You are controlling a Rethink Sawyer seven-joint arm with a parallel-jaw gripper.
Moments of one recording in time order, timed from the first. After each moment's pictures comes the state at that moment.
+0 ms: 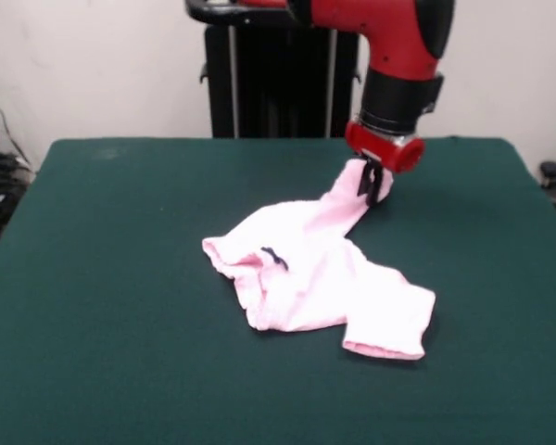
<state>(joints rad) 0.13 -0.44 -0.15 2.03 0.15 -0.11 2.58</state>
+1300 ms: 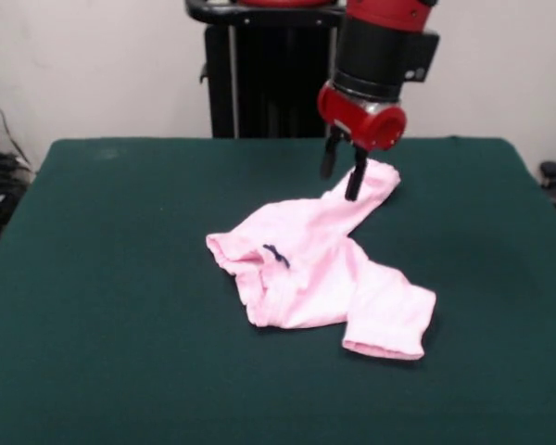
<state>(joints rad) 0.13 -0.58 -0.28 1.86 0.24 0.16 2.58</state>
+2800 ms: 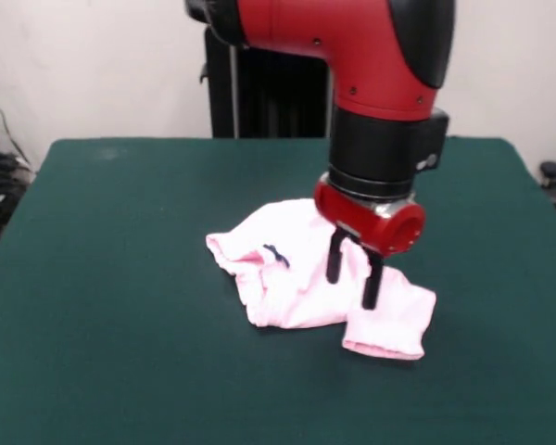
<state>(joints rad) -0.01 -0.42 -0.13 1.44 0.10 0.36 2.58</state>
